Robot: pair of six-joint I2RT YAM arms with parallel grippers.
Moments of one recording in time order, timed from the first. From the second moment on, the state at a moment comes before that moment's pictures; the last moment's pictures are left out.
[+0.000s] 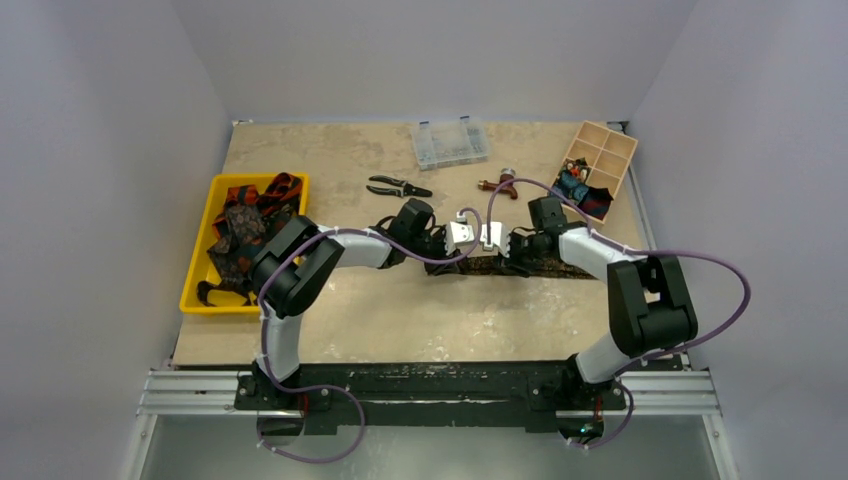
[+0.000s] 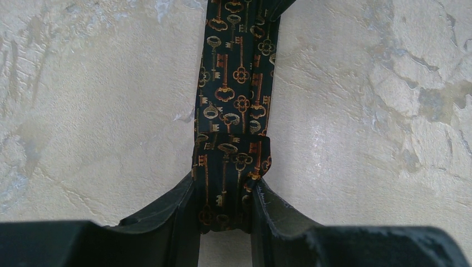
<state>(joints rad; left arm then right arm) -0.70 1.99 1.07 0.18 0.59 0.44 0.22 1.55 0.81 -0.40 -0.50 -1.15</state>
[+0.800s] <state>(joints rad) -0.69 1.99 1.08 0.16 0.60 0.43 0.24 1.61 0.88 -0.43 -0.47 -1.11</state>
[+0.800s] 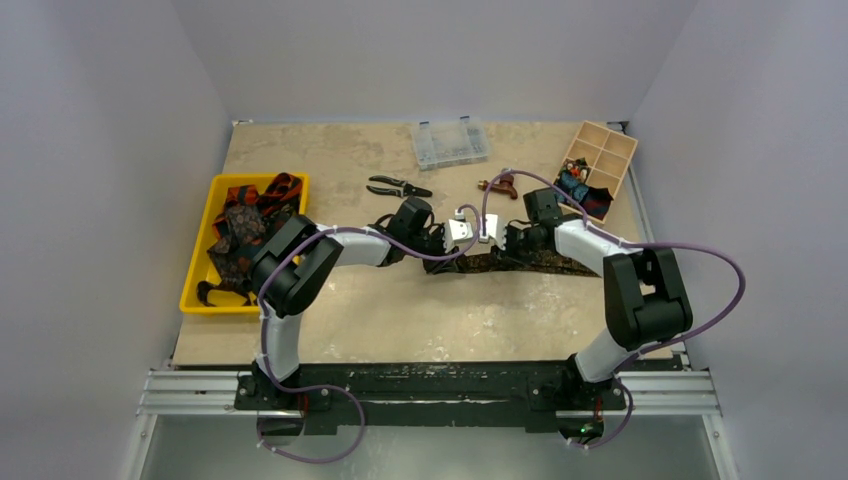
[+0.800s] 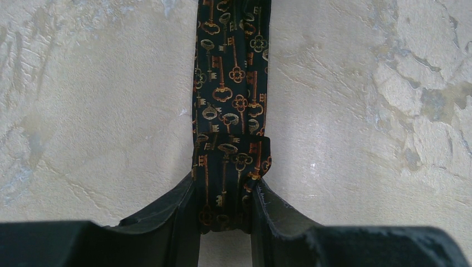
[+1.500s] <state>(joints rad) -0.69 1.99 1.09 0.15 0.60 0.42 0.24 1.49 0.88 -0.49 -0.50 -1.14</state>
